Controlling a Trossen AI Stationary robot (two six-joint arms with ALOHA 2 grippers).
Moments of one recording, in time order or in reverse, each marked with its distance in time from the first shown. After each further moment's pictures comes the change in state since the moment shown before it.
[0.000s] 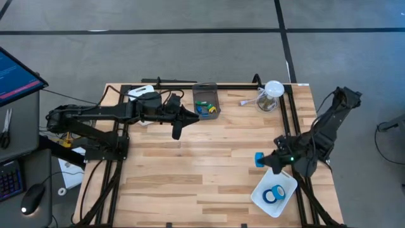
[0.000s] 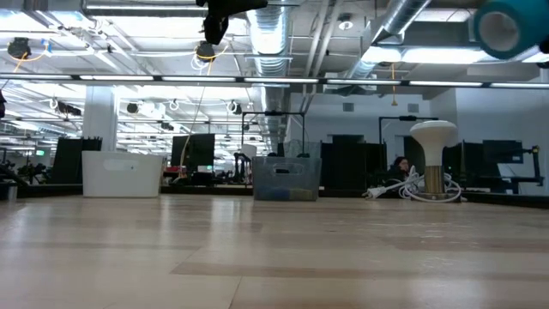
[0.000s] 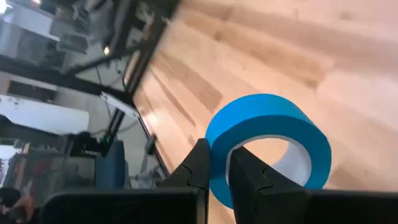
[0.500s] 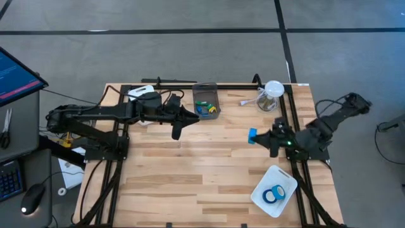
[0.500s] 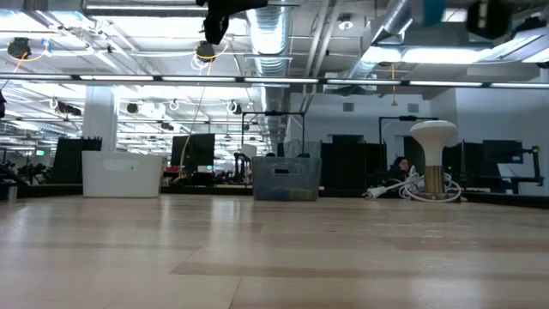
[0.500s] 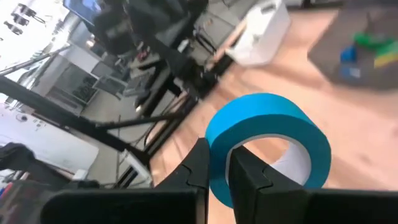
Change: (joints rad) left arm 0.000 0.000 0.000 0.000 0.011 0.000; right arm -0.311 -0.119 0.001 0.286 -0.014 -0.584
